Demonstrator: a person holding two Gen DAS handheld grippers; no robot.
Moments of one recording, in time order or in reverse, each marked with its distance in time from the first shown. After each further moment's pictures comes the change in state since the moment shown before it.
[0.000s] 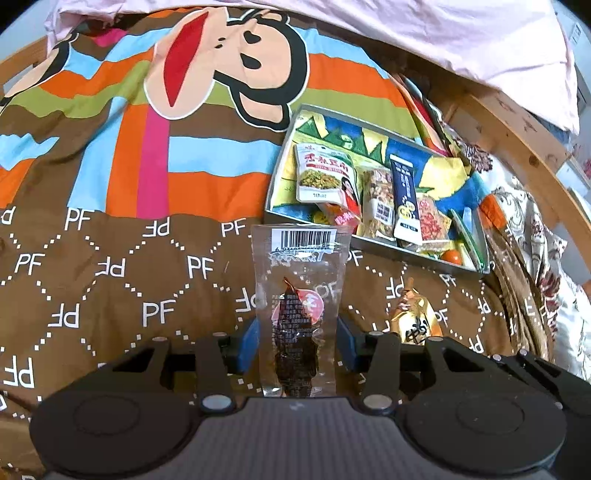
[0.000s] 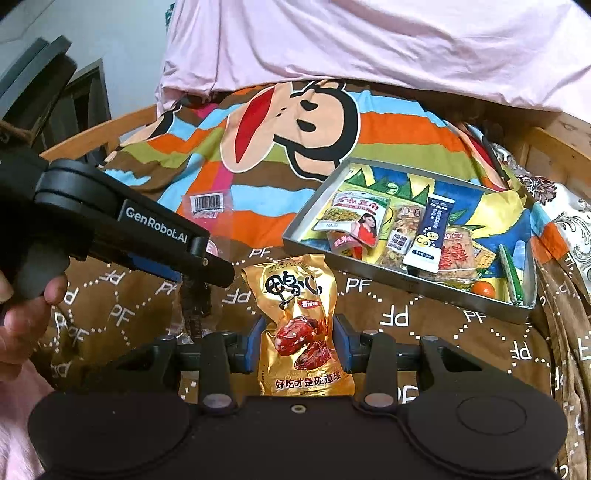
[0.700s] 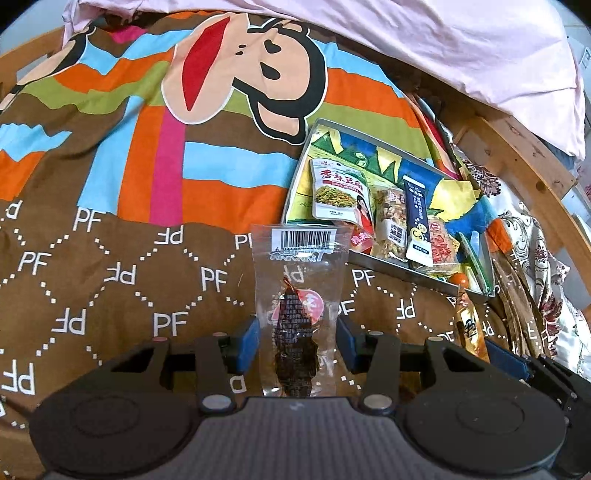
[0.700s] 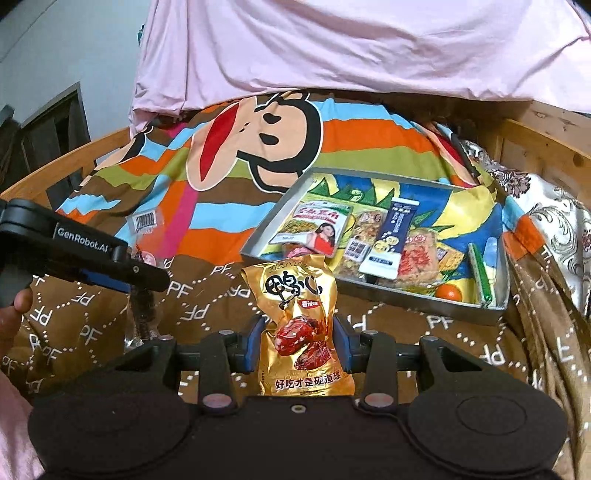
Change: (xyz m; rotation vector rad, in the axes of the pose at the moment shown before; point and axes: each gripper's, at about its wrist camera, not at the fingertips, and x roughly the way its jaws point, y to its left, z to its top) left arm 0.006 0.019 0.004 -0.051 -0.038 -0.017; right arm 0.004 -0.050 0.000 0.055 -0.044 -0.031
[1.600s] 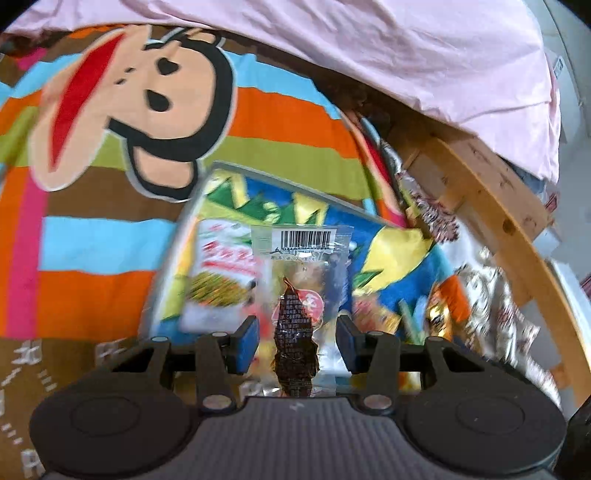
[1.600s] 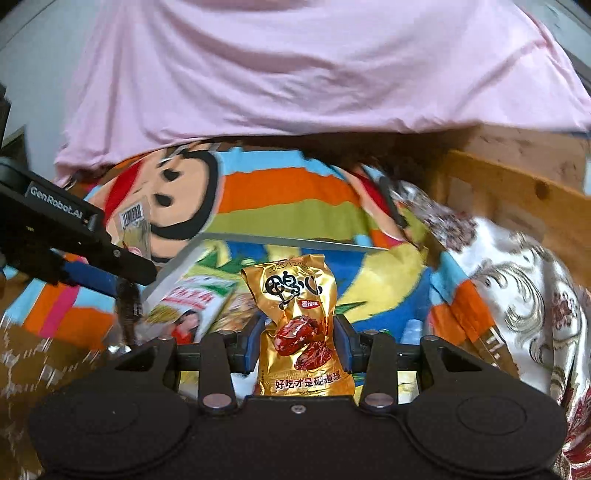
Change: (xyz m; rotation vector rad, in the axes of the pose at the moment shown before) left arm 0.093 -0.090 0.100 0.023 -0.035 -0.168; right arm 0.080 -0.128 0.054 0.078 -0.163 -0.144
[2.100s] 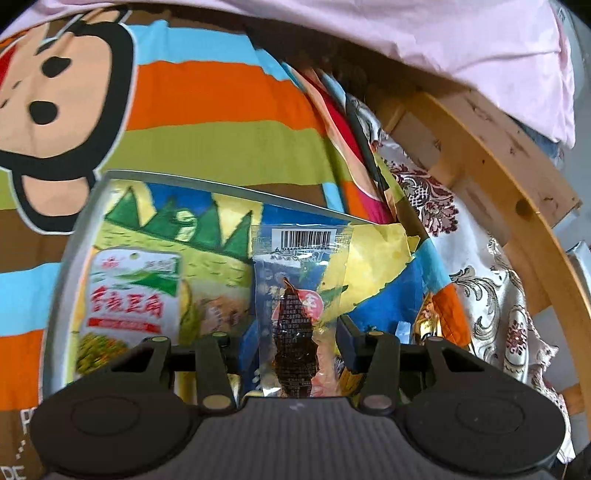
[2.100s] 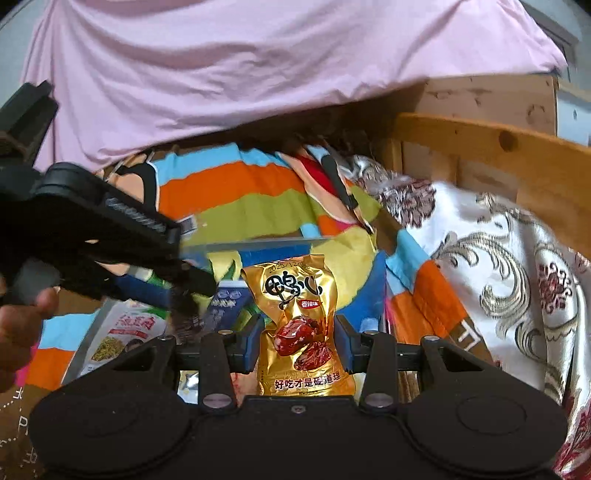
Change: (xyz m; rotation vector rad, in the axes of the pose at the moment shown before) left arm 0.108 -0.080 0.047 0.089 0.135 0.029; right arm 0.040 -0.050 0.006 0.144 0.057 -0.062
